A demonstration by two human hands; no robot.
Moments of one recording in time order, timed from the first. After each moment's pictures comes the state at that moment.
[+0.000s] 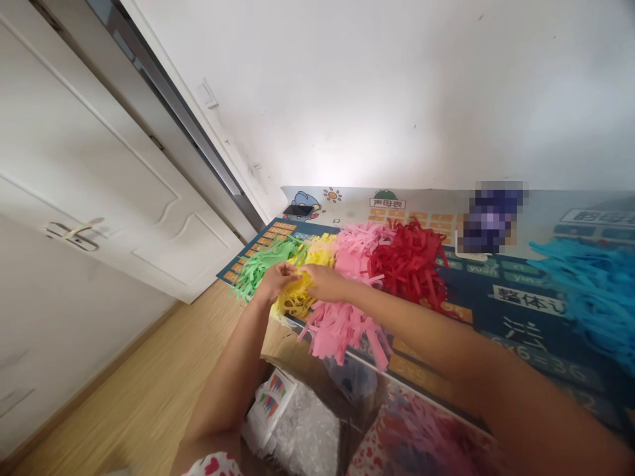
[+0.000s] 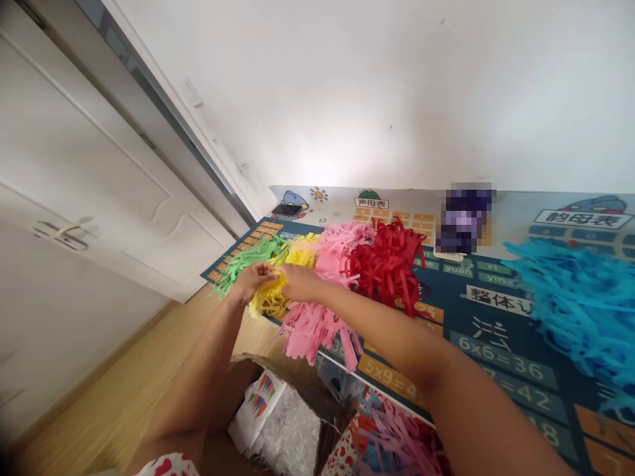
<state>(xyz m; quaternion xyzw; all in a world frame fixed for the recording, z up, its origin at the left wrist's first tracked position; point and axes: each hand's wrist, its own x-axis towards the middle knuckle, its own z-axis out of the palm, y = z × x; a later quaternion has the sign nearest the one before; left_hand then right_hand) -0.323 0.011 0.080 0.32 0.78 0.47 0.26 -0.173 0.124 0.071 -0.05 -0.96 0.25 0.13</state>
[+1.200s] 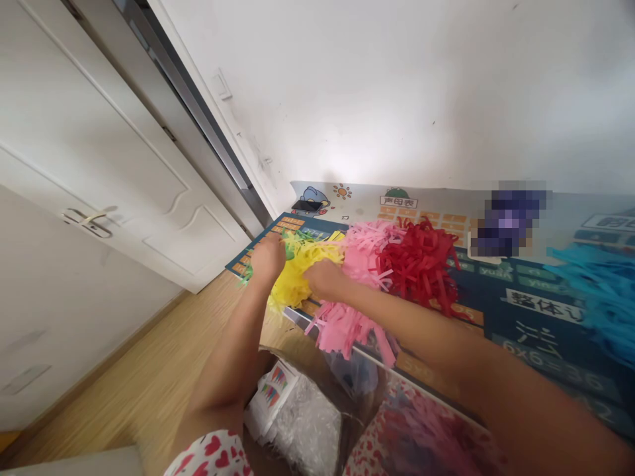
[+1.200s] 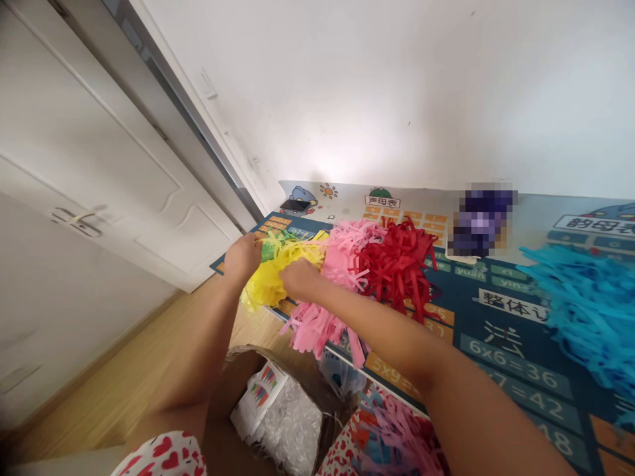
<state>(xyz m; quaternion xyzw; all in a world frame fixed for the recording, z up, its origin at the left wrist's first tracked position) -0.313 0.019 0.152 0.34 0.93 0.04 -0.15 -0.190 0.109 0.070 0.02 -0.99 0.05 0.09</state>
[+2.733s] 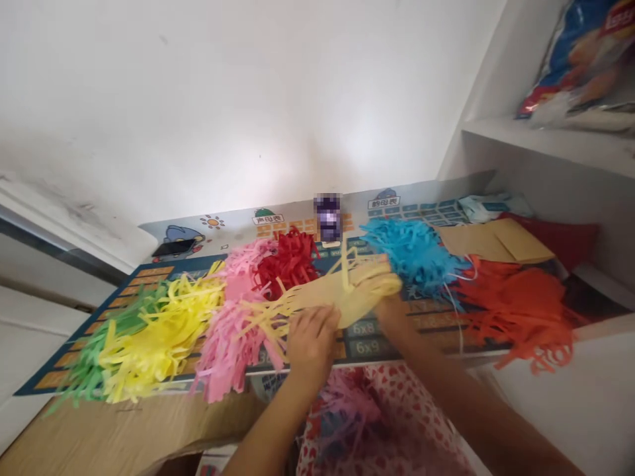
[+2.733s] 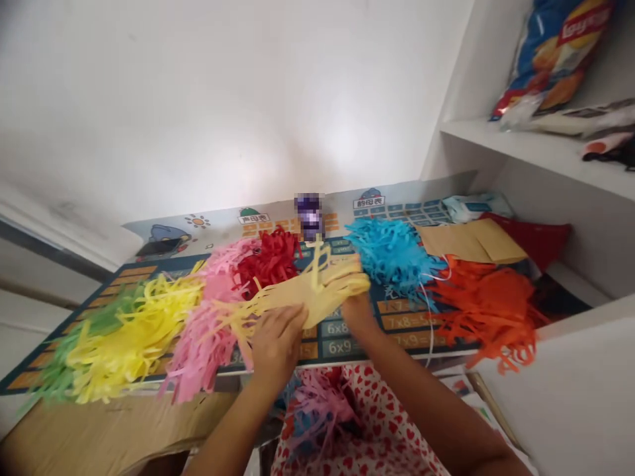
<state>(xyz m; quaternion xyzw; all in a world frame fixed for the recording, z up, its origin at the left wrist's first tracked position) -0.006 0.049 0.064 0.78 0.50 0.33 -0.20 0.160 0.139 0.058 -0.45 -0.57 0.41 0.56</state>
